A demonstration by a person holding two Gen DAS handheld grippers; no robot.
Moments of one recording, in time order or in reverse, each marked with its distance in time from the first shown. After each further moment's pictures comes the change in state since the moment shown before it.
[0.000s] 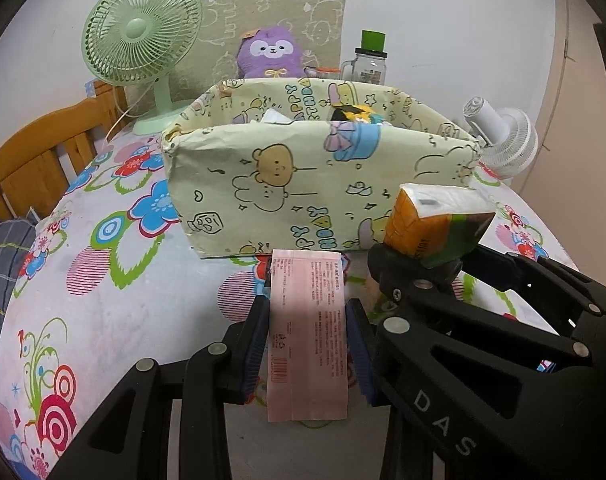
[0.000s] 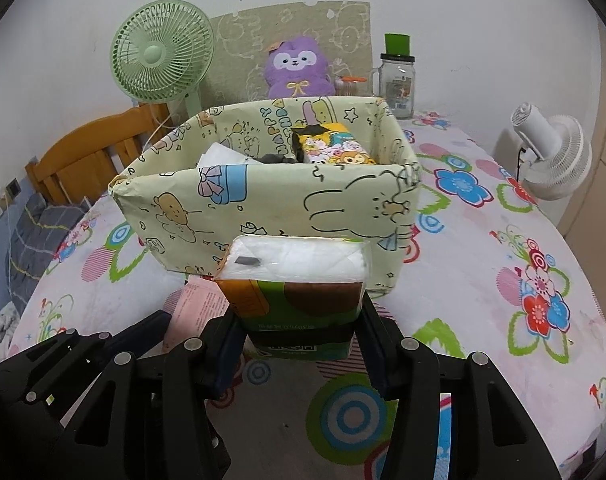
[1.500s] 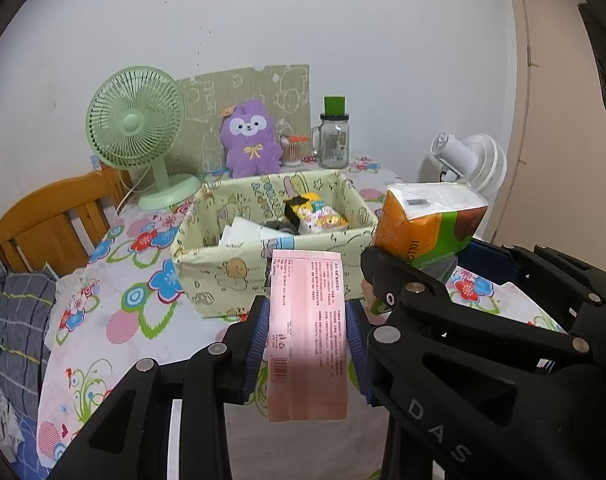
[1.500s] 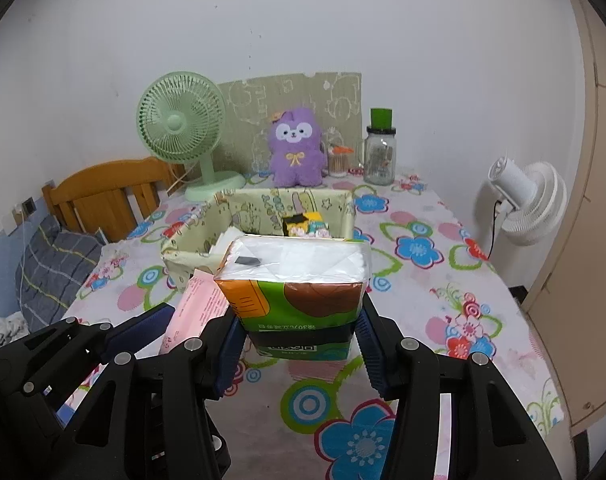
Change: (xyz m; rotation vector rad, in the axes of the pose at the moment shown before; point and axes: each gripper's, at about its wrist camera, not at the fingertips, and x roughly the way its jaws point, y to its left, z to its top) left arm -0.087 -0.045 0.022 0.090 -0.173 0.018; right arm -0.103 -0.015 0.021 -0.038 -0.171 0.000
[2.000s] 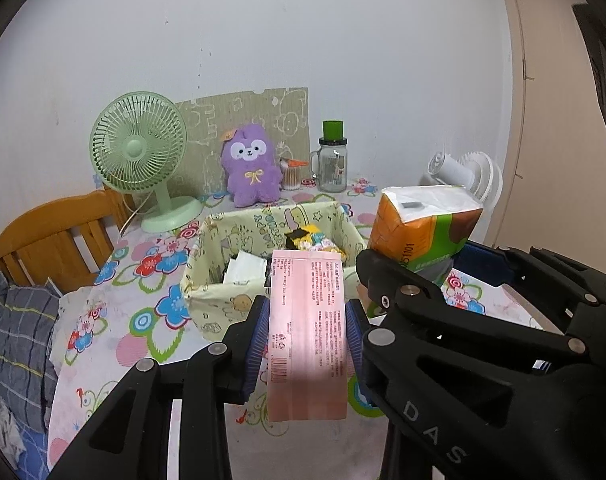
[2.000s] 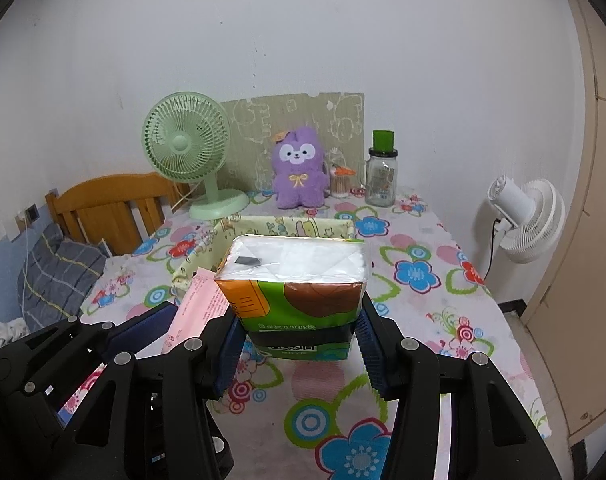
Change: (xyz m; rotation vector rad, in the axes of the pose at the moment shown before) left arm -0.016 0.002 0.021 0.004 -0.057 -0.004; right arm -0.012 0.003 0.024 -0.011 -0.041 0.004
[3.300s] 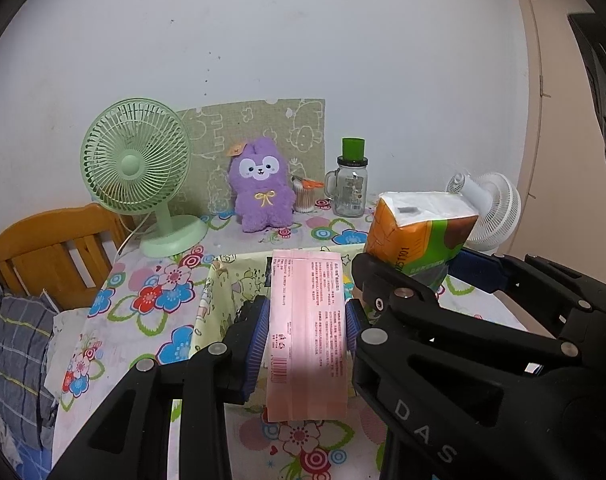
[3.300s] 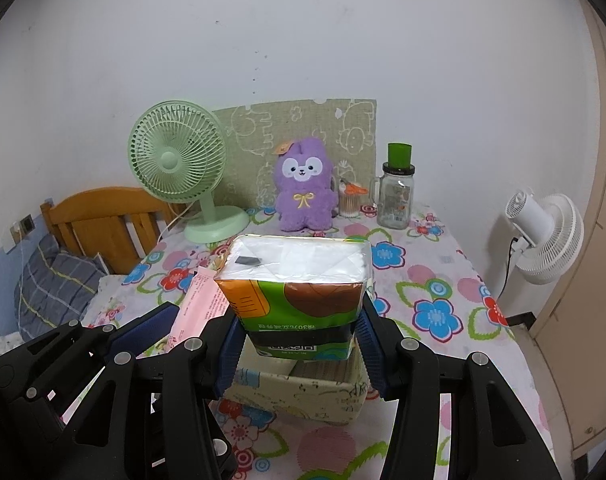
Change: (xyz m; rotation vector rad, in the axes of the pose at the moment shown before) left arm 0.046 0.030 0.044 -0.027 -0.027 0.004; right arm 0.061 0.004 0.049 0.004 -0.008 0.012
